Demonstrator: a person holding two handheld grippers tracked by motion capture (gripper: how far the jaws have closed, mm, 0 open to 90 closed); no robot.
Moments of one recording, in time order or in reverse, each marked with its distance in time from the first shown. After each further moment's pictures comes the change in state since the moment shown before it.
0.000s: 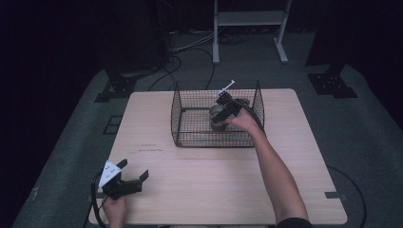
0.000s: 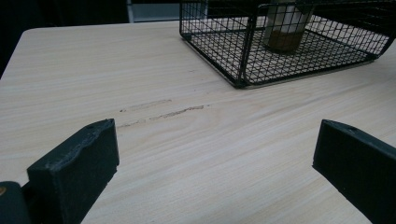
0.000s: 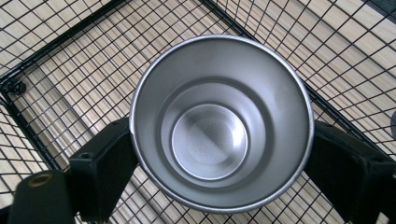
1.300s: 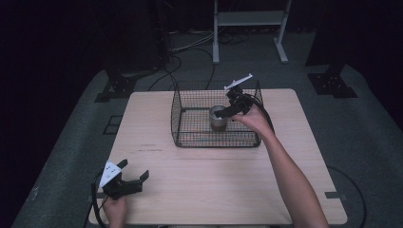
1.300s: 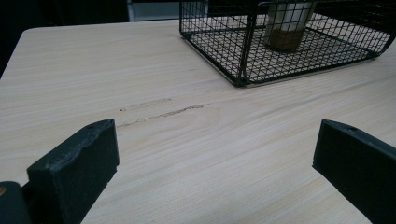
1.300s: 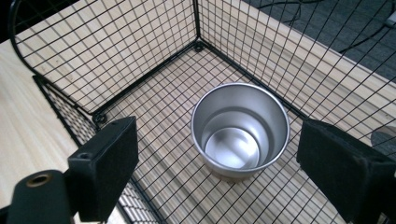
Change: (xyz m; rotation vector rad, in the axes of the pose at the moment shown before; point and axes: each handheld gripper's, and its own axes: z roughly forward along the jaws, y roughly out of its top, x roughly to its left) left arm 0.000 0.000 0.000 0.008 0.001 0.012; right arm 0.006 -0.011 -0.070 -0.202 0.084 0.044
